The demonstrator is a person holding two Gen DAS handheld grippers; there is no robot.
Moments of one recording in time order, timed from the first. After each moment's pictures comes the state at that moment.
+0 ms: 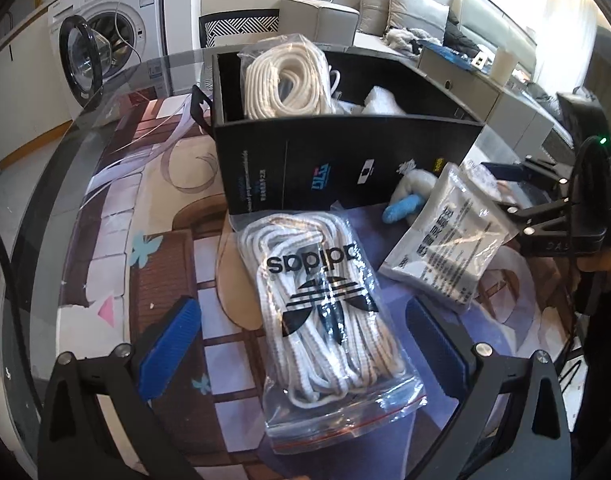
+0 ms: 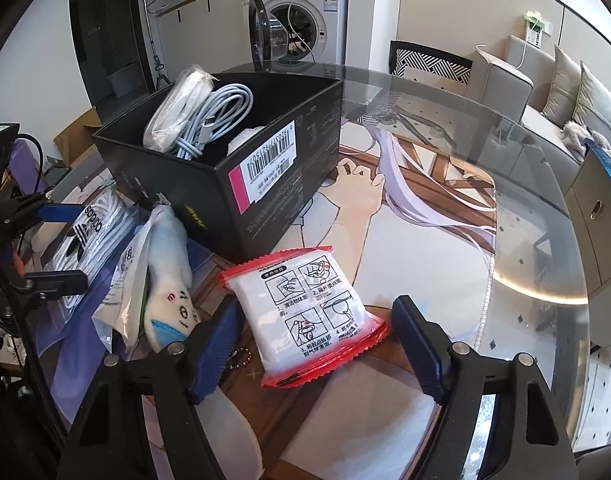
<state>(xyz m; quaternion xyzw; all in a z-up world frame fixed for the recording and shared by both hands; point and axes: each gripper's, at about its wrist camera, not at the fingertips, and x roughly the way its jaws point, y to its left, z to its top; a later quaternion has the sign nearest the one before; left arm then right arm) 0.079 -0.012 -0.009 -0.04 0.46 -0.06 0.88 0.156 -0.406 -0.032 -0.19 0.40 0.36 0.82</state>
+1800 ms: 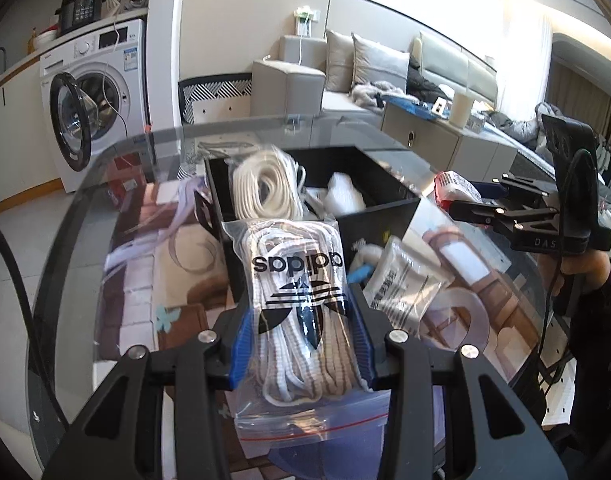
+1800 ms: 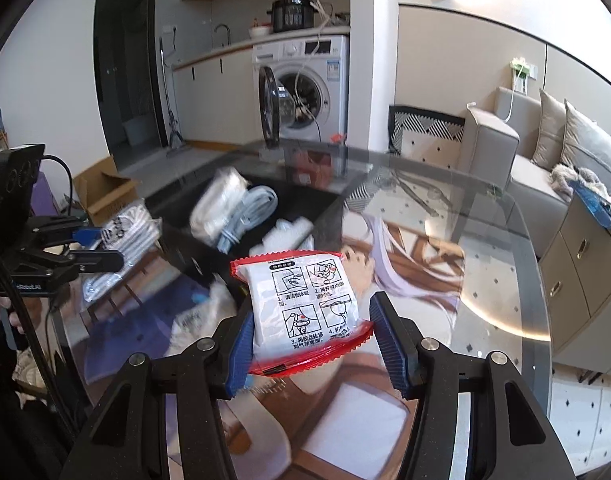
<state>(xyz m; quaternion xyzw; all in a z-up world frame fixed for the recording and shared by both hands) 0.052 0.001 0.044 -0.04 0.35 -0.11 0.93 0.116 -0.429 0.042 -0.14 0.29 0.39 0.86</state>
